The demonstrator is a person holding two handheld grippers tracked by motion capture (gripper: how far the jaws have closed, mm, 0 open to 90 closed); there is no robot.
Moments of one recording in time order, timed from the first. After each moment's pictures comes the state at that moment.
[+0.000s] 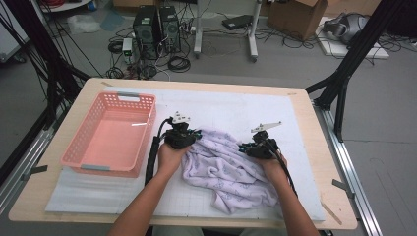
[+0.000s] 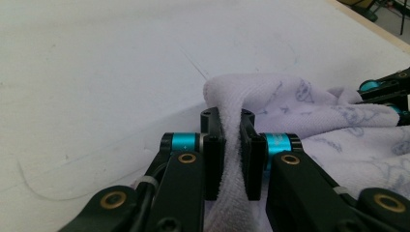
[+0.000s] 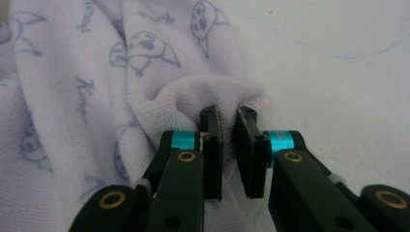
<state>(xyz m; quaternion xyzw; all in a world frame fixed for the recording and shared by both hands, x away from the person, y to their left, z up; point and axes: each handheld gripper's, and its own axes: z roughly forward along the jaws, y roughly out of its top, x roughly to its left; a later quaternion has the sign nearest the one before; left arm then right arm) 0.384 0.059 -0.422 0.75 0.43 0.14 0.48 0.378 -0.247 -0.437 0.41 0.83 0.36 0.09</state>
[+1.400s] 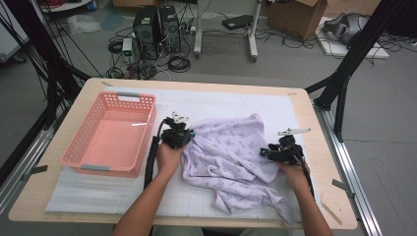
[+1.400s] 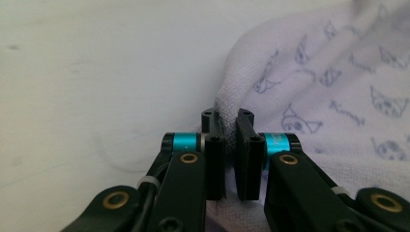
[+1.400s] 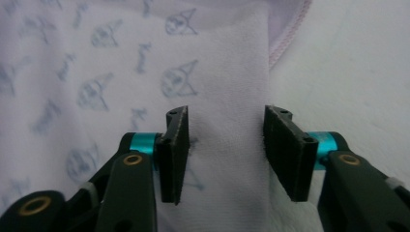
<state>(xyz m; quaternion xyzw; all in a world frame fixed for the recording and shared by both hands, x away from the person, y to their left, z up) 0.391 0.073 -0.429 0.74 0.49 0.20 0.41 0.360 -0.312 -0.441 0.47 0.80 0.36 0.13</state>
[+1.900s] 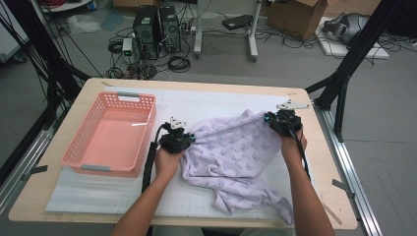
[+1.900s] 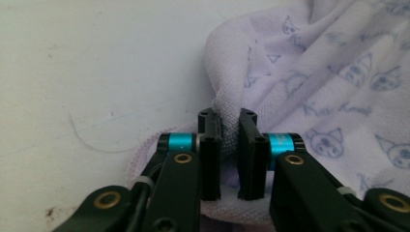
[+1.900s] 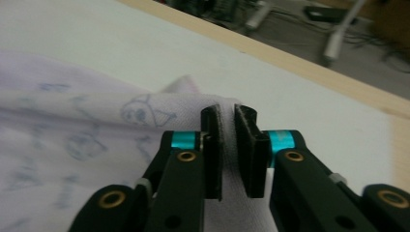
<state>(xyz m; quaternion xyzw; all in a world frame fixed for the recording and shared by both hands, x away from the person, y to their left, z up) 0.378 0.069 -0.442 0.75 0.47 0.17 0.43 0.411 -0.301 -0.386 0.43 0.76 0.39 0.28</state>
